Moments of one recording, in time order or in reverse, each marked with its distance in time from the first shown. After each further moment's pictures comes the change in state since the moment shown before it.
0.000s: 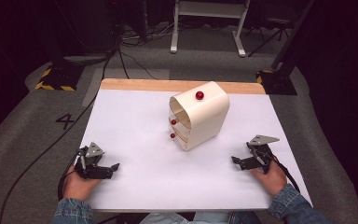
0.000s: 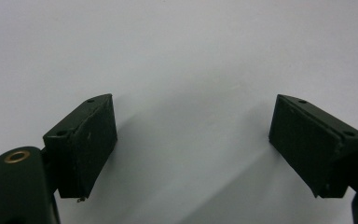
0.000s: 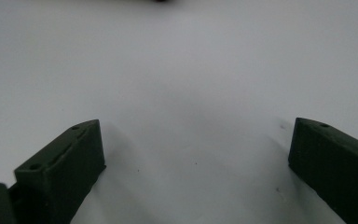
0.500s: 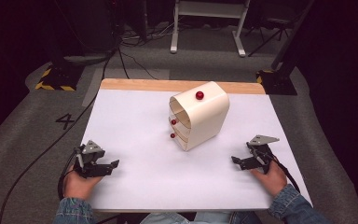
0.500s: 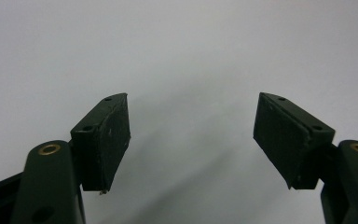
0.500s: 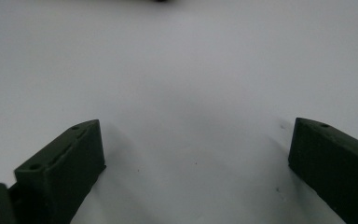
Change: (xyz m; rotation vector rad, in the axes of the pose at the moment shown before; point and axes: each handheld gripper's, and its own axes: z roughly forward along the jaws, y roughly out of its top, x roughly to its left) left arm -0.005 0.011 -0.018 -0.051 -0.036 -0.110; right arm 0.000 0.000 0.000 0.000 0.000 0.000
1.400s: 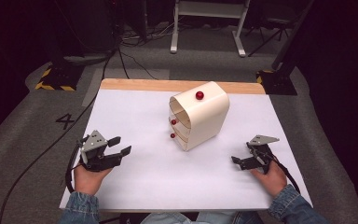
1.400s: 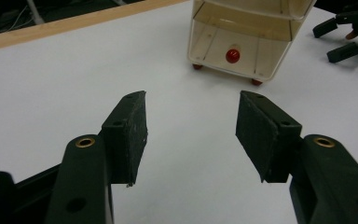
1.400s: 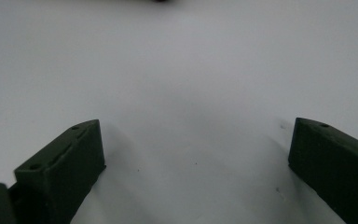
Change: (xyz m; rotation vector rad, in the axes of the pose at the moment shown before) left arm -0.043 0.048 -0.024 -0.261 -0.105 0.118; right arm 0.000 0.000 0.000 0.000 0.000 0.000
